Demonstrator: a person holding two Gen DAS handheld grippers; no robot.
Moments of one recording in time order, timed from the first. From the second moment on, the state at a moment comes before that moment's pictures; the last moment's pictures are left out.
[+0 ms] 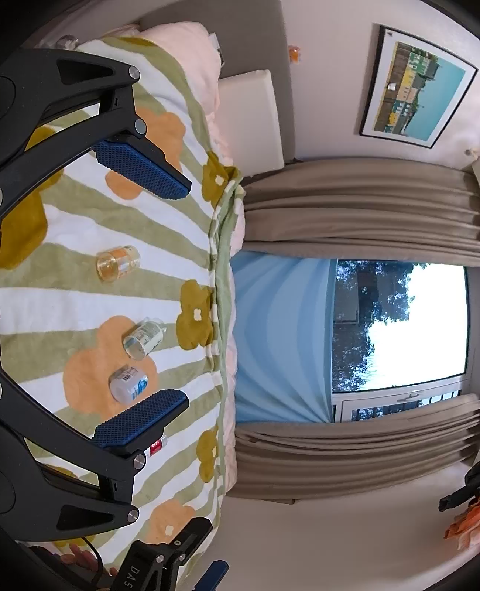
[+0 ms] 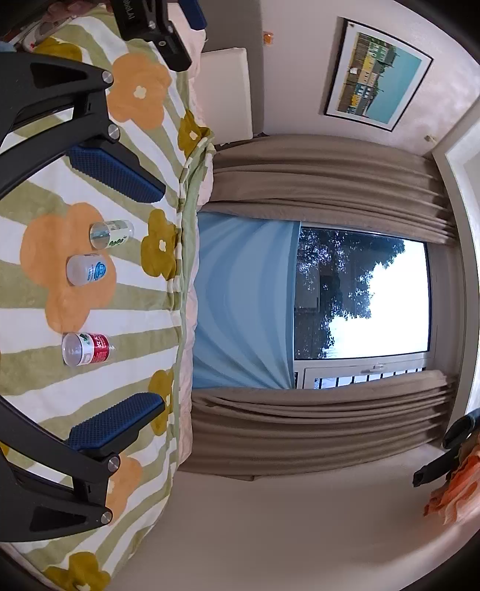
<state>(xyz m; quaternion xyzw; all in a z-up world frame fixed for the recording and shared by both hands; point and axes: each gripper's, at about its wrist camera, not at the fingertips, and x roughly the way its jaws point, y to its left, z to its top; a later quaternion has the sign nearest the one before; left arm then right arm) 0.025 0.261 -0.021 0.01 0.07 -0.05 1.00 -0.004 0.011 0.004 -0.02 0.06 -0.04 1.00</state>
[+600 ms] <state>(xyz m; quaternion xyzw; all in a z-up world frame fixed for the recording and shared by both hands) 0.024 0.261 -0.019 0.01 0.07 -0.05 1.00 -0.002 0.021 0.001 -0.03 0.07 -0.04 1.00</state>
